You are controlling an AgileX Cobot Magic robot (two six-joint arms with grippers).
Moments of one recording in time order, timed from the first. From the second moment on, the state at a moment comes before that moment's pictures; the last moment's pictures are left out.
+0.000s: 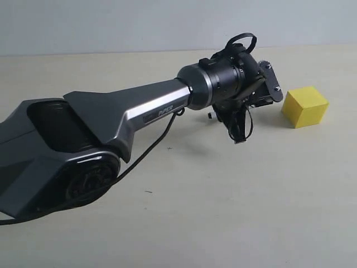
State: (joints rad) left arm -0.91 2.68 -2.40 0.41 0.97 0.31; right arm -0.01 0.01 -0.01 0.10 0.06 -0.07
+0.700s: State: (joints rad) left arm -0.93 2.68 -2.40 0.37 0.77 0.26; right arm -0.01 0.01 -0.01 0.10 0.06 -0.07
